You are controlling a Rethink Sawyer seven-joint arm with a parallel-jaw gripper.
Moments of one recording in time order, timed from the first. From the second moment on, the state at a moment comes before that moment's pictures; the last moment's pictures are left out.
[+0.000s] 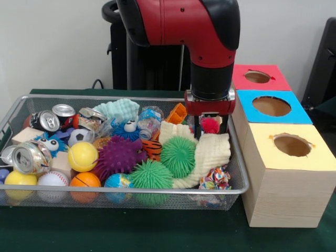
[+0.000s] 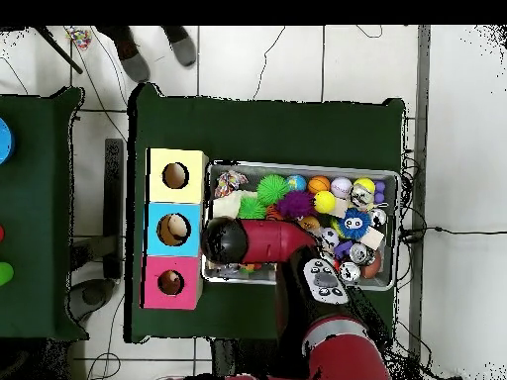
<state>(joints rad) -0.26 -0.53 0.15 1.74 -0.16 0.39 1.75</state>
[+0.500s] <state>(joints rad) -0.30 -0.53 0.19 1.71 -0.16 0.42 1.75</state>
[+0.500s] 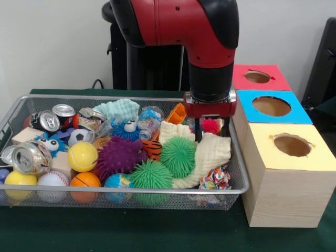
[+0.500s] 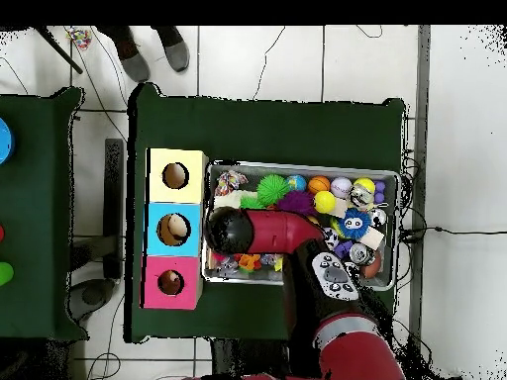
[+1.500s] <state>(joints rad) -0.41 -0.54 0.26 1.70 -0.16 0.42 1.75</state>
